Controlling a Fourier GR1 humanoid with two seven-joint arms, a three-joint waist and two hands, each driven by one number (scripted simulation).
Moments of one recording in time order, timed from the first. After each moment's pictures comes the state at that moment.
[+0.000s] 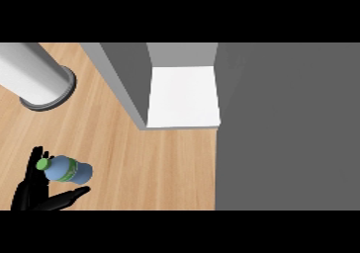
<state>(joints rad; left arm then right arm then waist) 0.11 0.17 0.25 -1.16 0.20 0.00 -0.38 0.68 -0.23 -0.29 -2.37 -0.58 0.49 -0.01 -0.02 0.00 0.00</state>
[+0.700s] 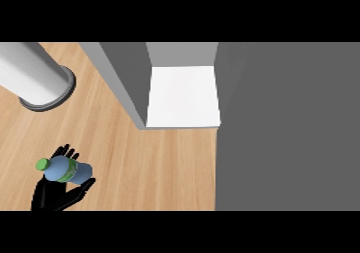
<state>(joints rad) -0.04 0.16 0.30 -0.79 0.27 -0.22 -0.64 0.75 -0.25 -0.31 -2.36 -0.62 0.51 -0.05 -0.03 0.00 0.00</state>
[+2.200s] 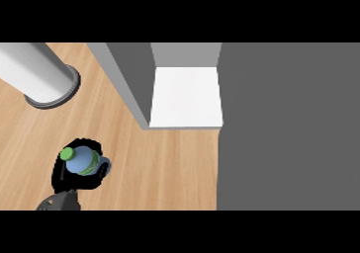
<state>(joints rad) -0.16 0.12 0.21 -0.86 0.26 -0.32 -0.66 0.84 -0.29 -0.38 -2.35 -0.70 0.54 -0.13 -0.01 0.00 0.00</state>
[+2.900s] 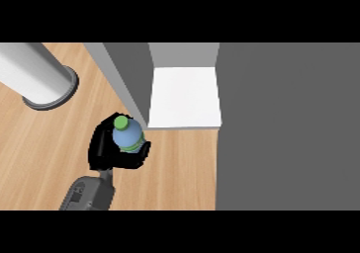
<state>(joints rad) -0.20 0.01 -0.07 -1.22 0.27 0.03 -0.40 0.86 -0.31 -0.41 -2.35 -0.73 0.57 -0.14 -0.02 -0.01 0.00</state>
